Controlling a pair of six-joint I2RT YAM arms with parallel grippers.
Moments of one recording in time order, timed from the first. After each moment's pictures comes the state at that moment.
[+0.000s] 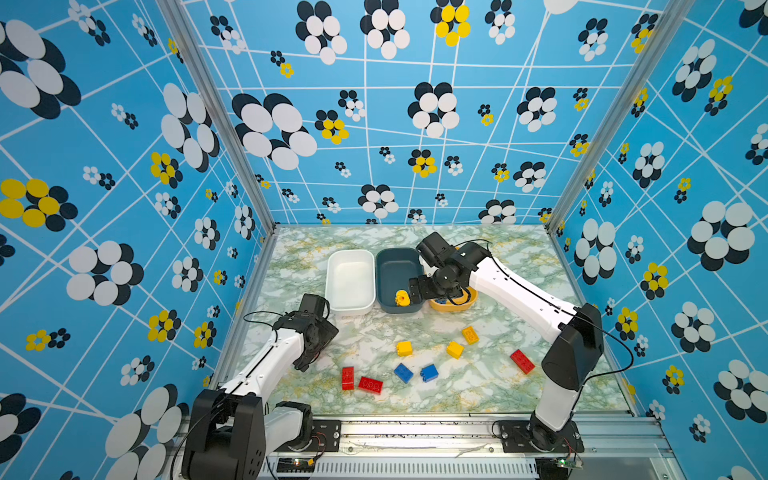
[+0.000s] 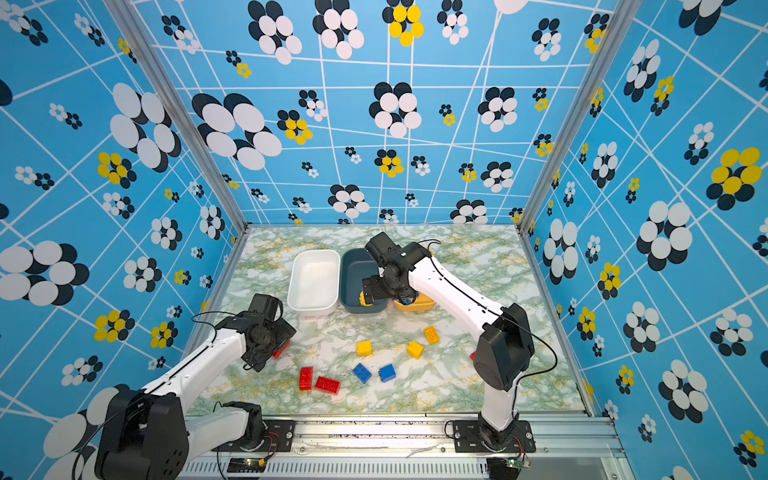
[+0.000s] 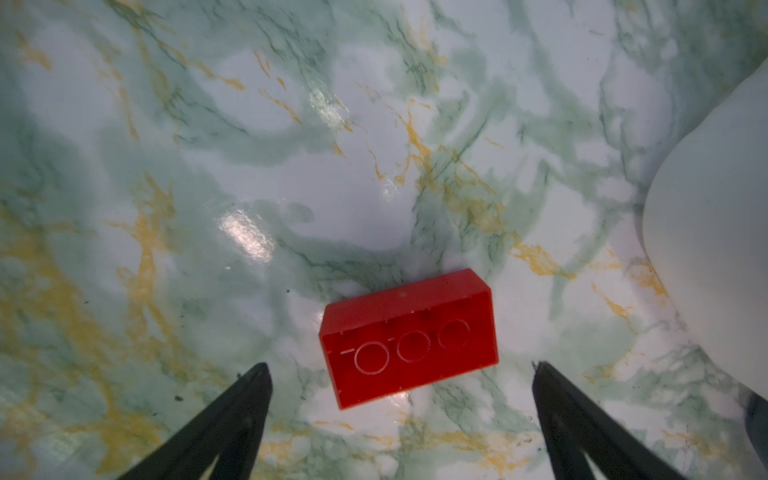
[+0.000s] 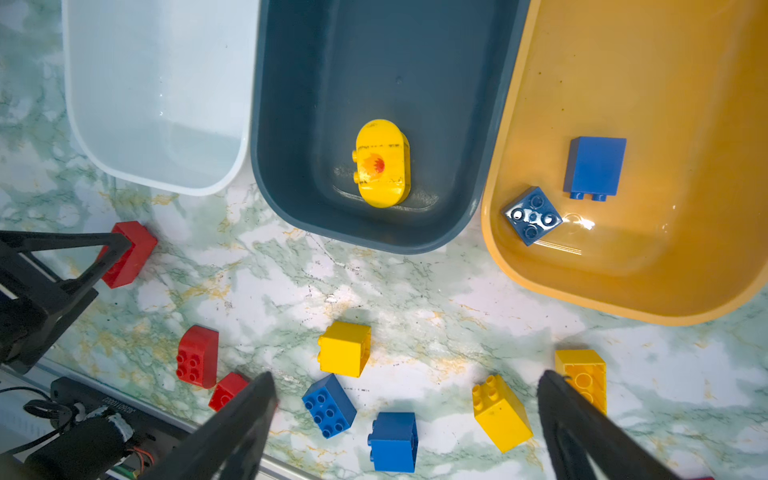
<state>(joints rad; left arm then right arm) -0.13 1.20 0.63 -0.72 -0.11 -1.04 0.72 1.82 1.72 -1.11 0.01 0.45</state>
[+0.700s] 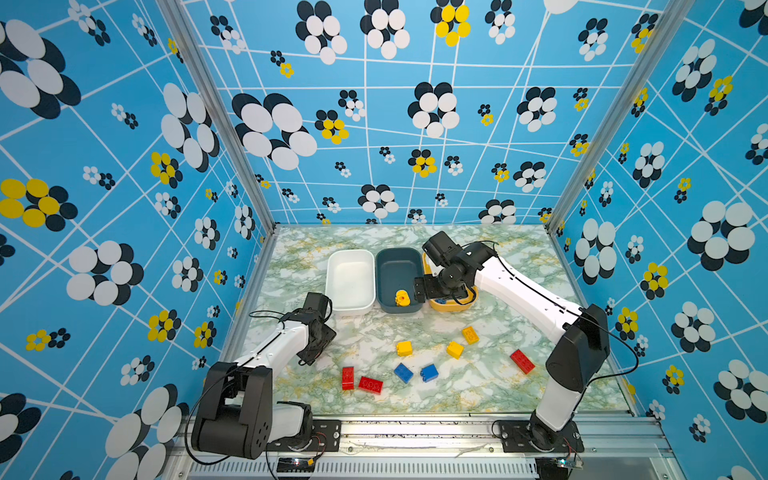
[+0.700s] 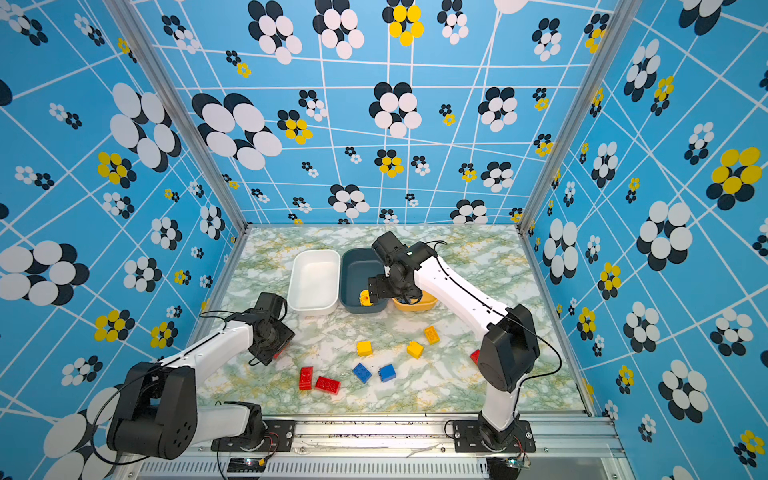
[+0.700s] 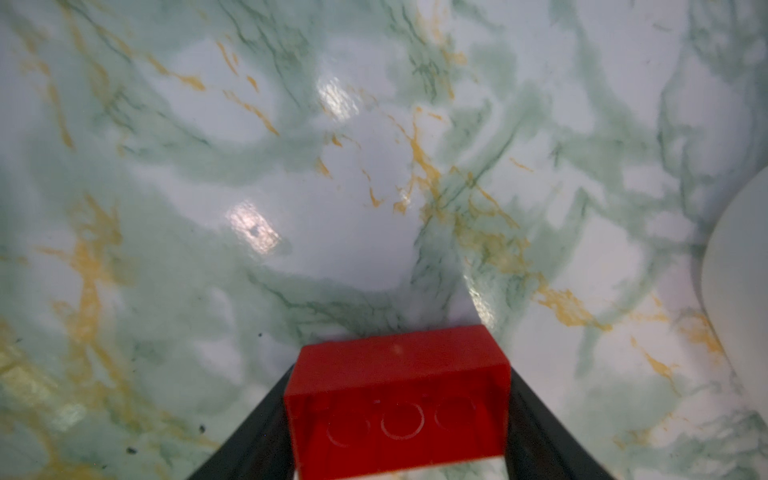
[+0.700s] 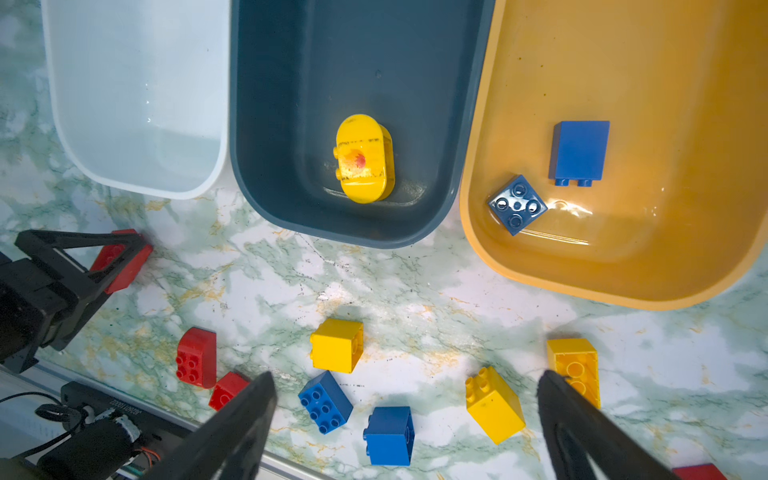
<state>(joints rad) -0.12 1.32 0.63 -0.65 -0.12 -1.06 0.69 1.80 1.69 -1.10 -0.01 0.47</state>
